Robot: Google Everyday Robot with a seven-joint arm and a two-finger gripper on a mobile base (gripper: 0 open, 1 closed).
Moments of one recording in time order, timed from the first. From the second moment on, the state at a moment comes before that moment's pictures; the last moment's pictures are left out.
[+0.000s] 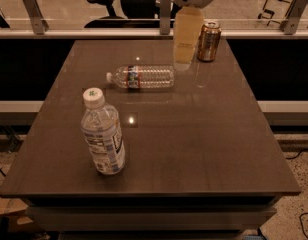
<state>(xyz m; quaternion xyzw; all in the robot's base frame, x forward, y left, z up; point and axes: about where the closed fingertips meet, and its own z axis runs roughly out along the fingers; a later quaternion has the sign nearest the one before) 0.562 -0.076 1.016 -0.65 0.74 -0.11 0.15</state>
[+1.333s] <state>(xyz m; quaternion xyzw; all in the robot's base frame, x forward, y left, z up) 0.610 -0.062 0.960 -0.66 0.74 -0.07 0.15</state>
